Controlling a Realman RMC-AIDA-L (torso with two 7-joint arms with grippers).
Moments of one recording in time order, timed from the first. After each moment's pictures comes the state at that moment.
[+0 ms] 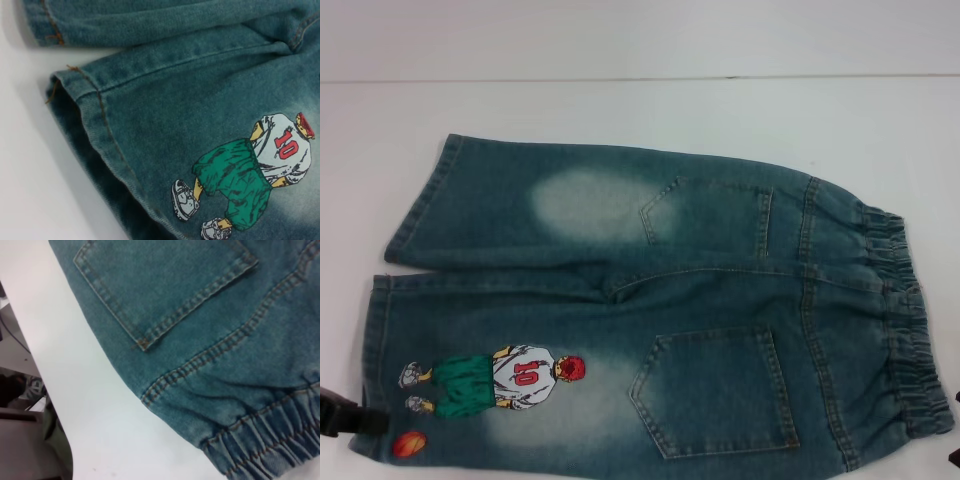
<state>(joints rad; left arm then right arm) -0.50 -2.06 0.50 0.99 2.79 1.81 -2.01 0.54 2.09 -0.84 -1.20 -2.84 -1.96 1.84</state>
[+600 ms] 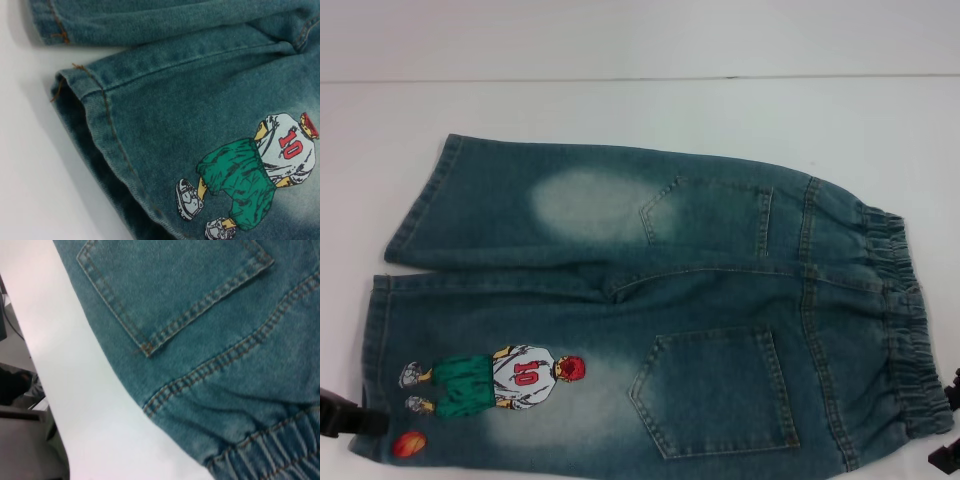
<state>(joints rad) -0.50 -2.06 0.50 0.98 2.79 1.80 -2.01 0.56 2.09 -0.86 -1.11 -2.83 -1.89 1.83</state>
